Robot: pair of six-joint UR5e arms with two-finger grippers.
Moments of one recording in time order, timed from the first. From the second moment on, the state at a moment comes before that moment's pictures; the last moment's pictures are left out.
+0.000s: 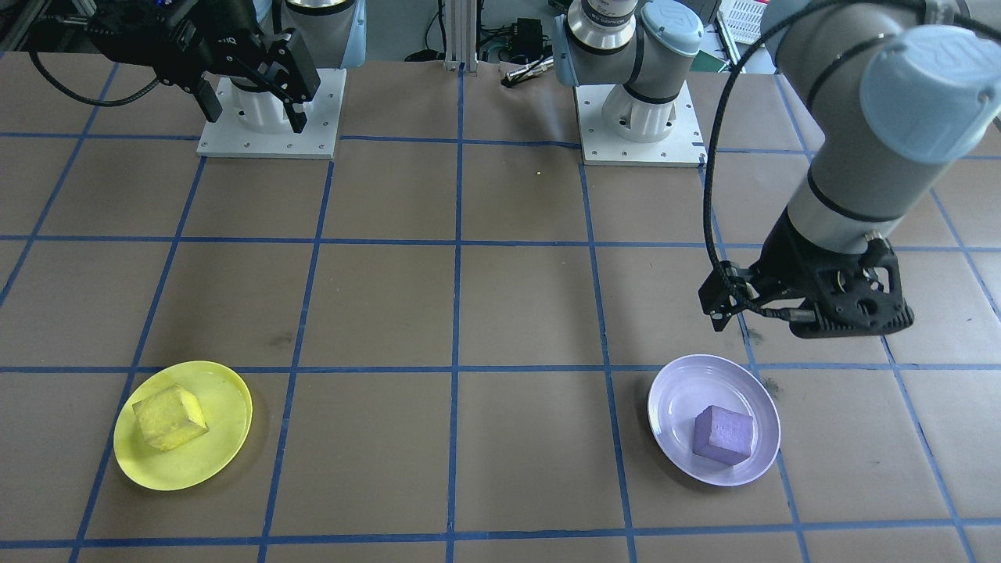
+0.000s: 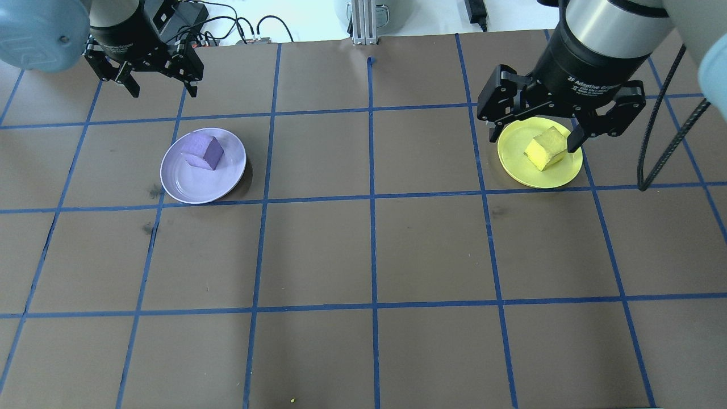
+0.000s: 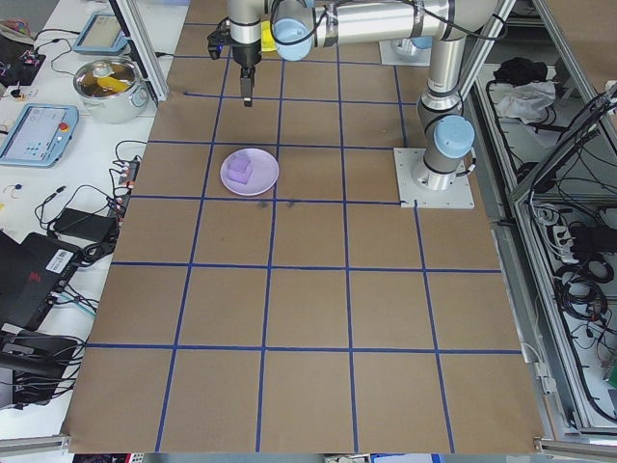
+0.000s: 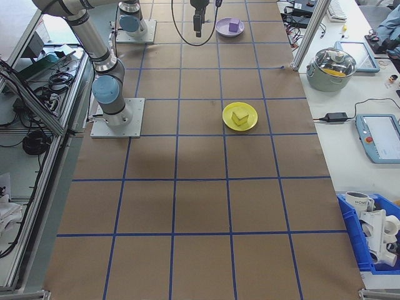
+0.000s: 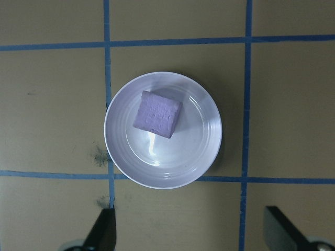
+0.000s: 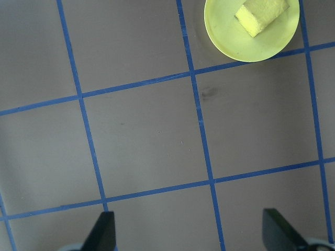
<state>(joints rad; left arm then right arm) -1.48 -1.79 -1.42 -1.43 1.67 0.07 1.64 -1.70 1.55 -1.46 -1.54 0.26</state>
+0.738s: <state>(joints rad) -1.62 -1.66 -1.43 -1.51 1.65 -0.05 1.64 -1.70 1.55 -1.46 -1.54 0.26</state>
